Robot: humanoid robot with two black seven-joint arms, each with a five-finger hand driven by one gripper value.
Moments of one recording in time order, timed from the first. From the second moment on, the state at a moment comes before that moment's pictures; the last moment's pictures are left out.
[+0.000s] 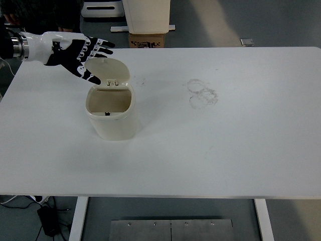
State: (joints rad) left arm -1.44 0.77 0.01 -1.08 0.40 -0.57 0.09; right arm 0.00 0.00 0.31 0.20 -0.22 0.04 0.49
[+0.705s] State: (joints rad) left arm -1.56 0.79 0.13 -1.25 0.50 -0.61 0.10; right arm 0.00 0.00 0.31 0.20 -0.22 0.04 0.49
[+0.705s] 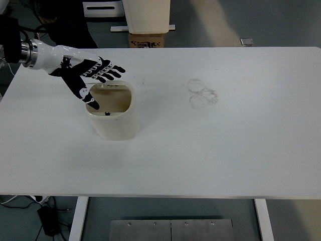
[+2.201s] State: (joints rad) left arm -1.54 0.81 0.21 -1.39 0.50 -0.58 0.10; right arm 0.00 0.00 0.31 0.20 -0.22 0.04 0.49
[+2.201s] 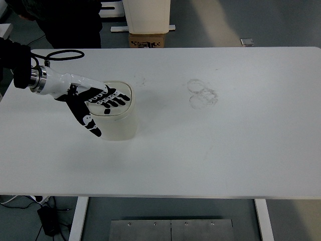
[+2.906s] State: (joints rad) left arm -1.59 0.81 0.04 -1.19 0.21 -0.49 0.08; right arm 0.00 0.00 0.31 0.20 -0.22 0.04 0.49
